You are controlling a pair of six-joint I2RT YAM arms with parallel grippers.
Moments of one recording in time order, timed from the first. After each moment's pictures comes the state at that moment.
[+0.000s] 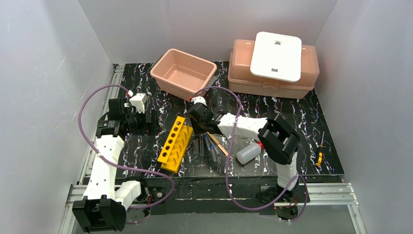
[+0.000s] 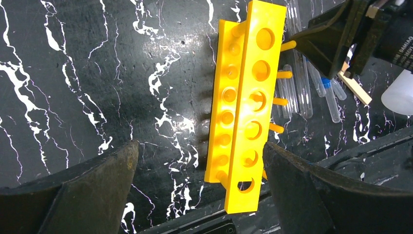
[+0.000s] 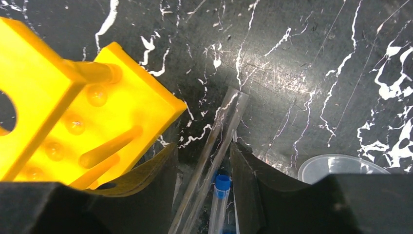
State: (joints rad) left arm 0.06 0.98 0.95 -0.89 0.38 0.08; right arm 0.99 1.92 1.33 -0.30 0.28 0.46
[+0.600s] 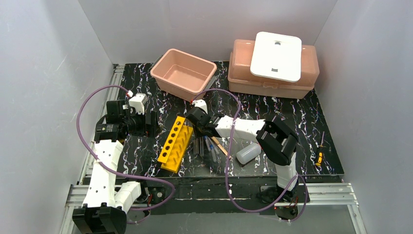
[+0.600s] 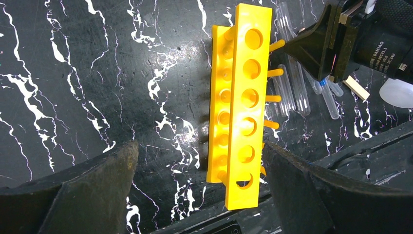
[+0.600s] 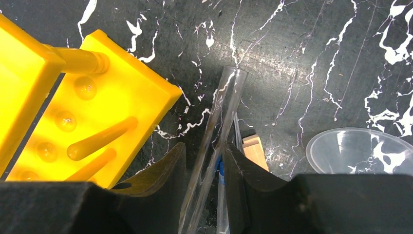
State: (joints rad) left arm 0.06 0.93 0.95 -0.91 0.40 0.12; right arm 1.03 1.94 1.34 -0.36 0.36 0.57
